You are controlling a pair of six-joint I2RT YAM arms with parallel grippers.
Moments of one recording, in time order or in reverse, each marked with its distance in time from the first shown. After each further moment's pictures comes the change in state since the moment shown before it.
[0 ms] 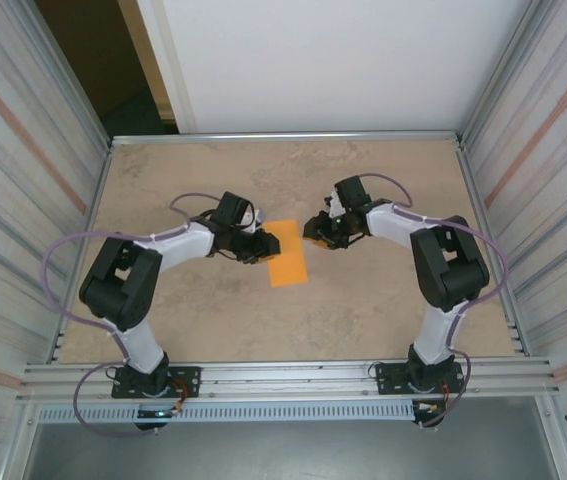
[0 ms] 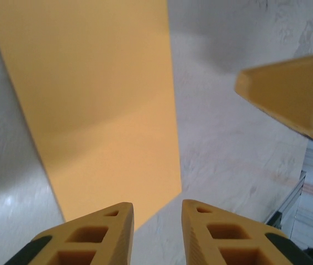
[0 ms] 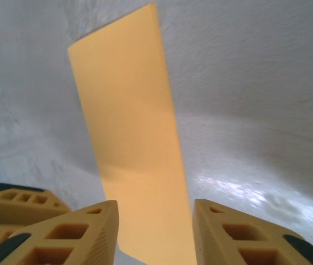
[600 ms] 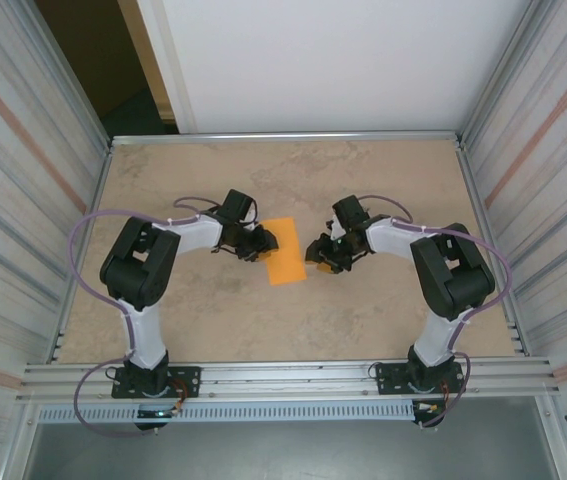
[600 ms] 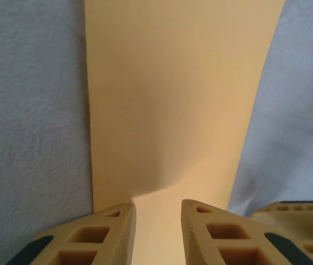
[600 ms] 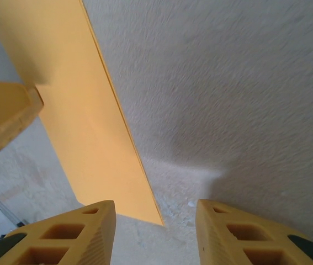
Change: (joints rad) left arm 0.038 0.158 0.082 -0.010 -0.076 -0.128; right arm 0.066 -0.049 -0.138 -0.049 0.002 0.049
